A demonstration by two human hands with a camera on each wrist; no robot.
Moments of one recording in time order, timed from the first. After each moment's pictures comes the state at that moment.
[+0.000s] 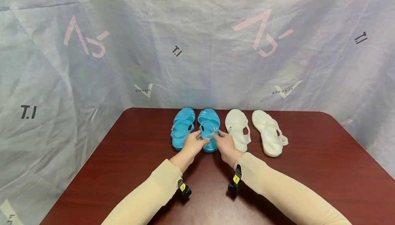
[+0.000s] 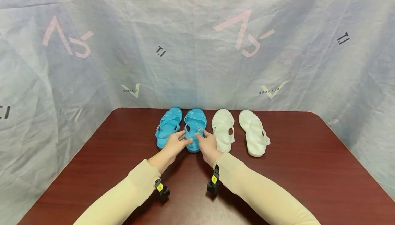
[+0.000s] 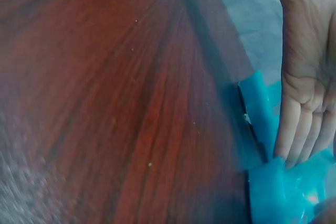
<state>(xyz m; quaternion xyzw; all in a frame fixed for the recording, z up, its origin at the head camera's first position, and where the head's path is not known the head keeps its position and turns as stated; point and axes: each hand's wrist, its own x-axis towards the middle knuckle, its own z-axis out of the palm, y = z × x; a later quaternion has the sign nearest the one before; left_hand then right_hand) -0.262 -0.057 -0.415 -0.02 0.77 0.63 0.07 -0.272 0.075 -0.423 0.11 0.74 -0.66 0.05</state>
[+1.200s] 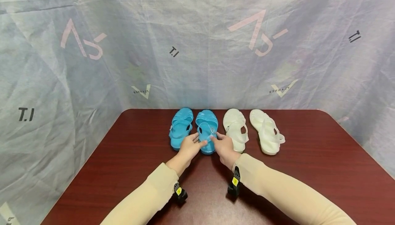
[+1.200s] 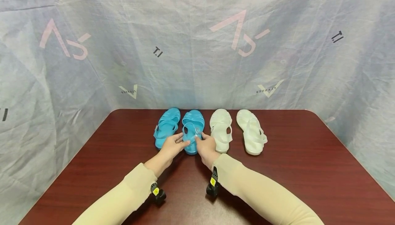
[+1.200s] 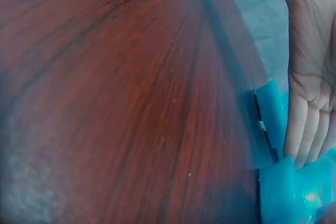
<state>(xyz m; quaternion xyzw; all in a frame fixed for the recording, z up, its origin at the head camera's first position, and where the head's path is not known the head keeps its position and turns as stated) -0.255 -0.061 -0.422 -0.01 0.78 0.62 0.07 -0.260 0.072 -0.427 0.15 0.76 -0.63 0.02</state>
